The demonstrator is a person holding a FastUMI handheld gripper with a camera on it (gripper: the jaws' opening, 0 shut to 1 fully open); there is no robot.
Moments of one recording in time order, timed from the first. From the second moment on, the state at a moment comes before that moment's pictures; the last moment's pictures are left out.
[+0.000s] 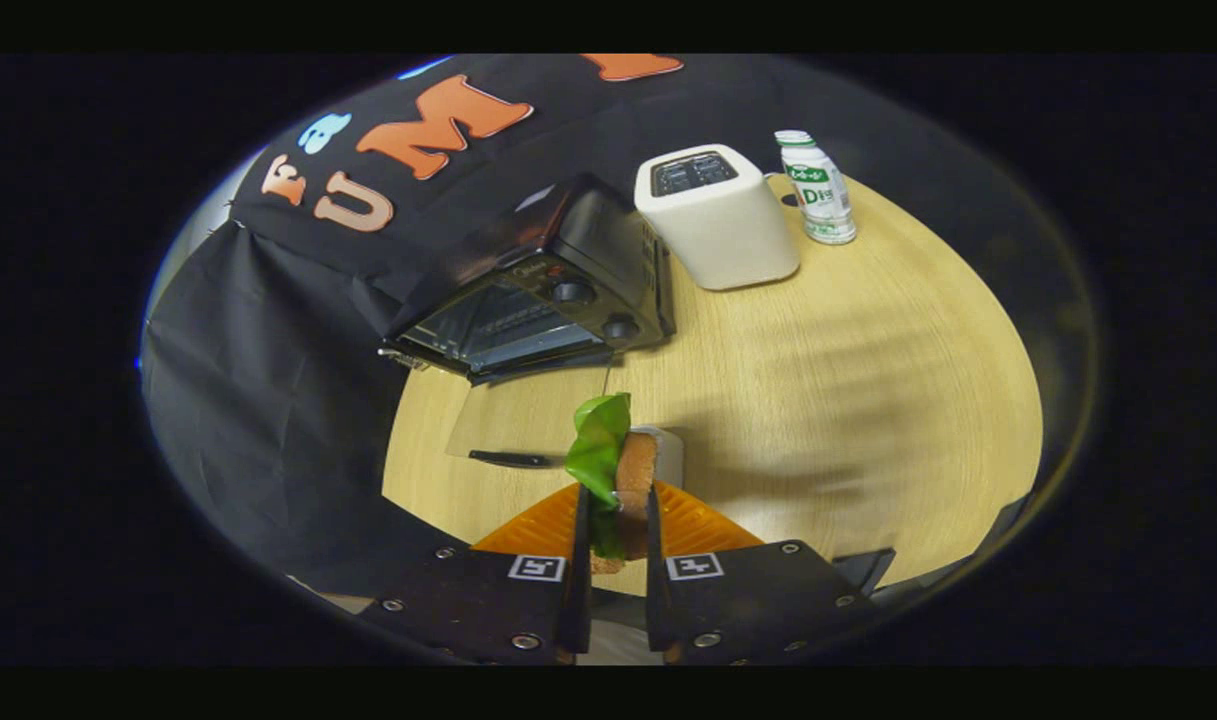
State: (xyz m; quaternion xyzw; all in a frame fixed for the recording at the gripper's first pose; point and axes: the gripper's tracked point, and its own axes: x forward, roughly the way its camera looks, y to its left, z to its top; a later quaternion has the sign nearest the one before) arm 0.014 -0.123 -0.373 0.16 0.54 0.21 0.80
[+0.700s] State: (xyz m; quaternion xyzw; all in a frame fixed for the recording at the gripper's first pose) arm 0.028 -0.032 -0.323 0.35 0.39 0.12 0.84
